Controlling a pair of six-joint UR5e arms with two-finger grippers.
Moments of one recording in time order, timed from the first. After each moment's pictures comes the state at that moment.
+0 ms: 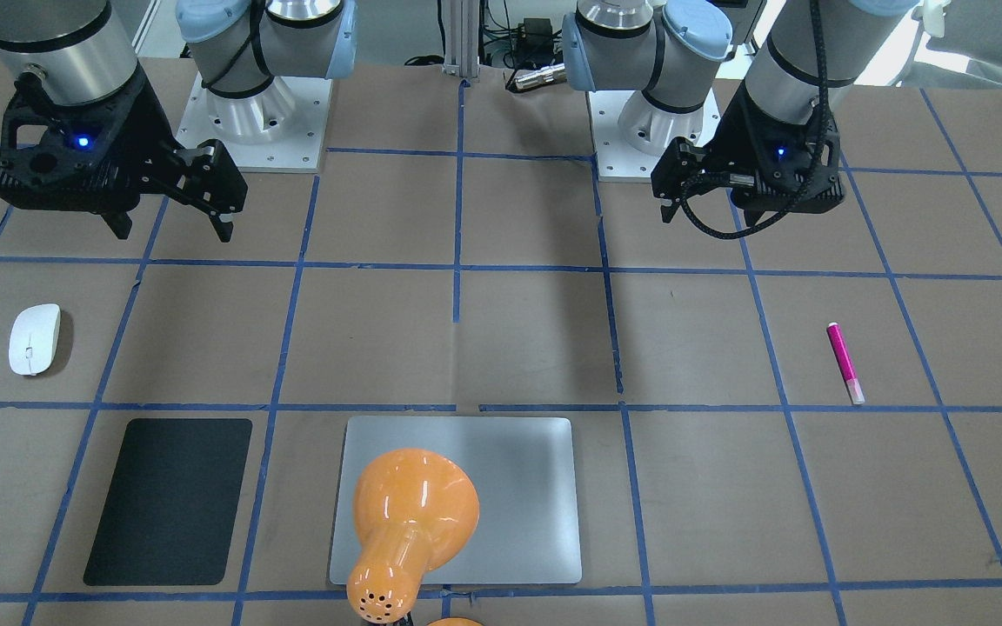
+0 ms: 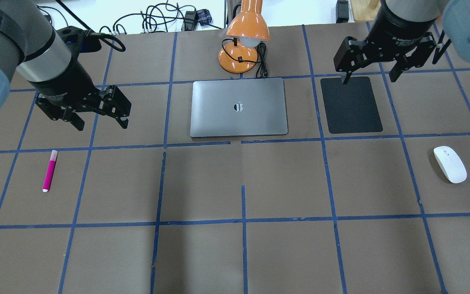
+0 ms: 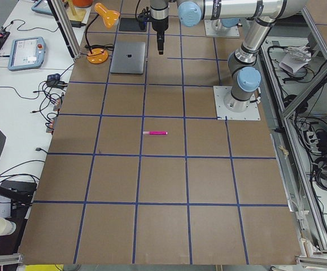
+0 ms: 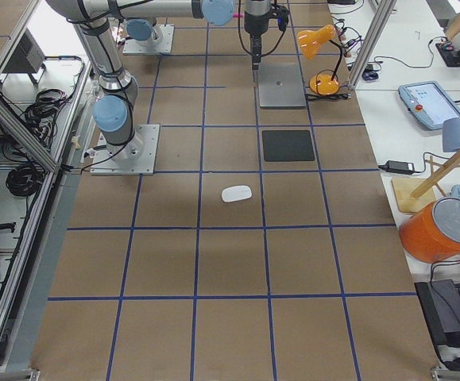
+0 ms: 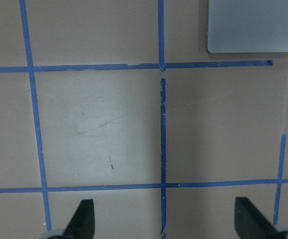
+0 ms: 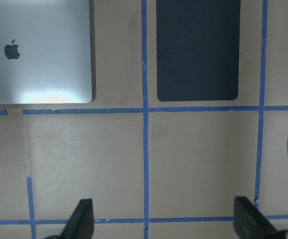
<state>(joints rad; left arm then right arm) -1.50 -1.51 -1.69 -1.58 1.55 0.08 1.55 -1.55 1.53 -1.59 -1.58 -0.02</state>
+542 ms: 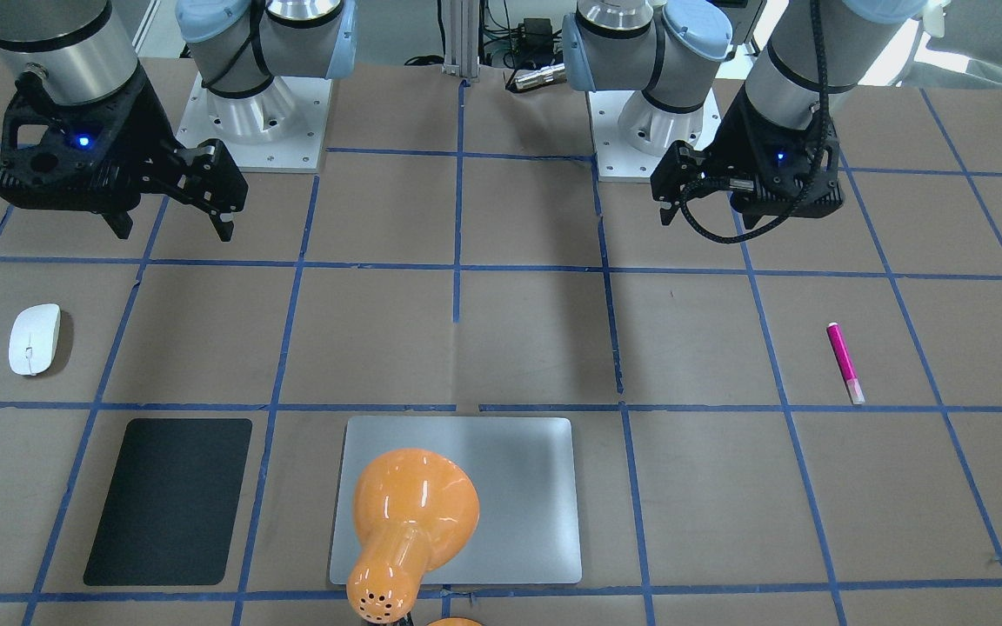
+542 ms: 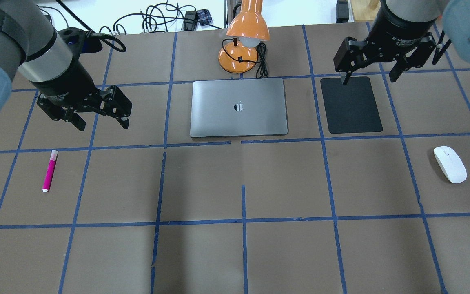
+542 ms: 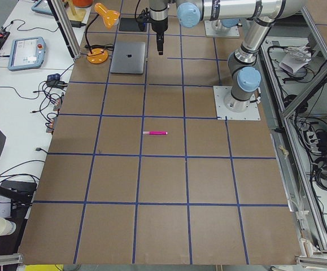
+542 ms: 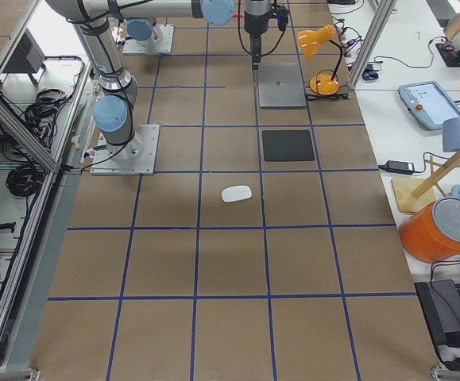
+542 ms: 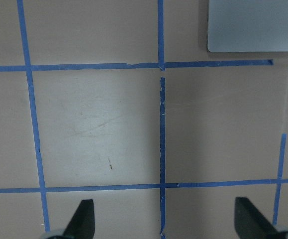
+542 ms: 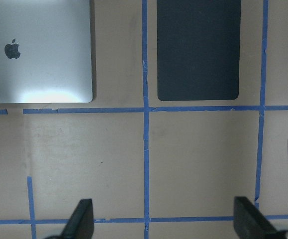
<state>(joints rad) -1.49 -1.51 -1.69 -1.58 1.55 0.09 1.55 -1.55 1.53 -1.59 -1.58 -0.02</state>
